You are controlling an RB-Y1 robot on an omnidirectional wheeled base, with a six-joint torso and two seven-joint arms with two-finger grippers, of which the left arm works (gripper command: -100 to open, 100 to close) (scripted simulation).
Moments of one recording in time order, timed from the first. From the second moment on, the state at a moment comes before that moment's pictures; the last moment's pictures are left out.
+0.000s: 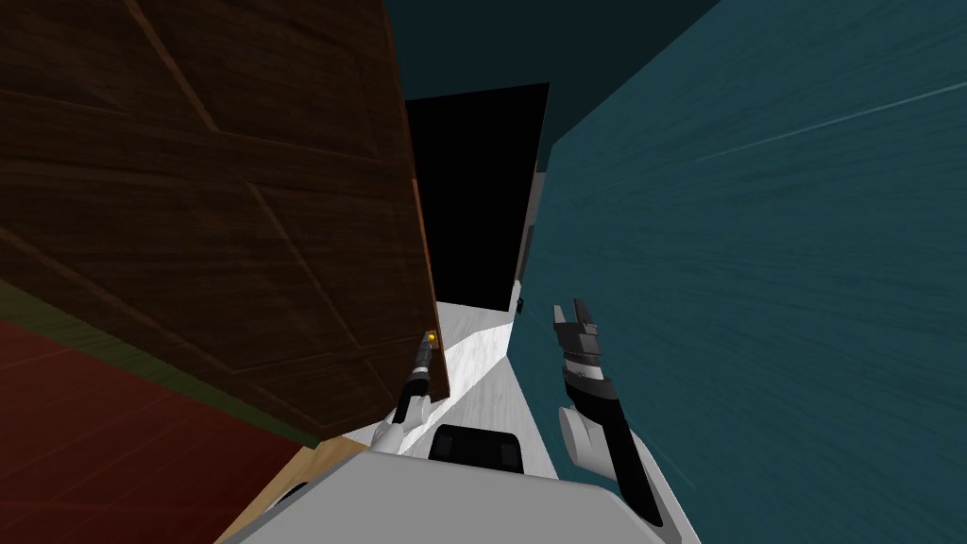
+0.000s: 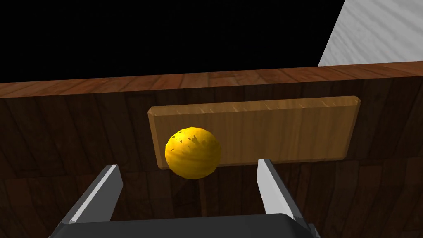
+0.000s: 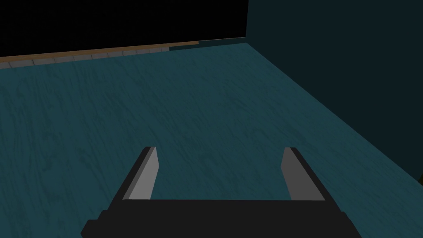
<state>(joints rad) -0.13 0.05 0.09 -0.64 0.35 -0.85 -0.23</state>
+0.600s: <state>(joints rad) -0.13 0.04 0.09 -0.64 0.35 -0.85 -0.23</state>
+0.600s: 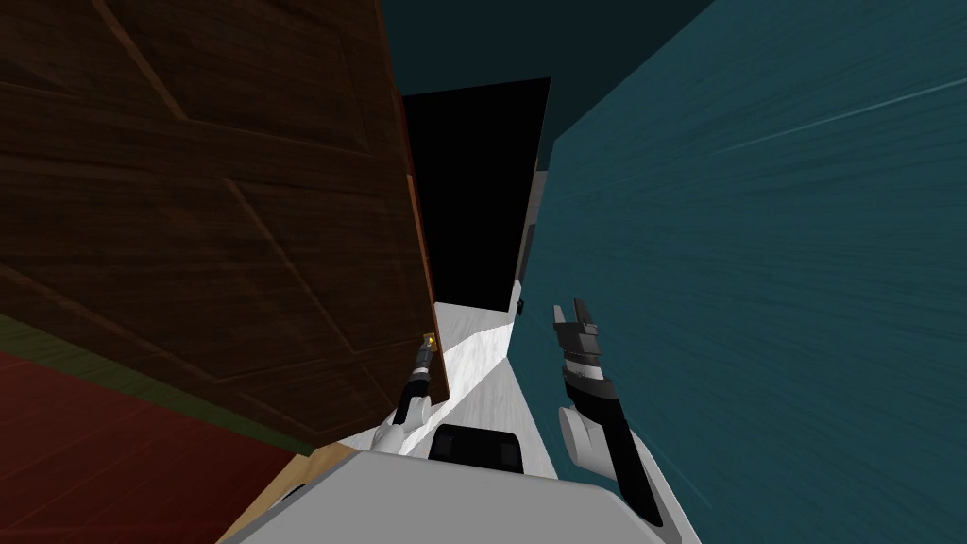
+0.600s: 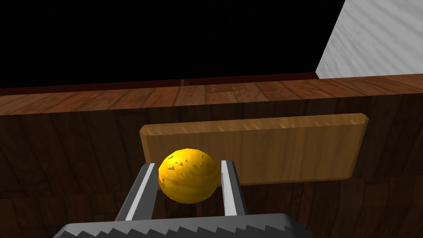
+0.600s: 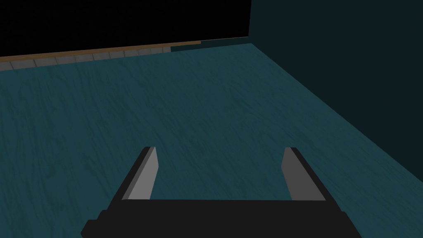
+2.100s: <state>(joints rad) -0.17 0.07 0.14 -0.60 0.29 -0.85 -0.23</state>
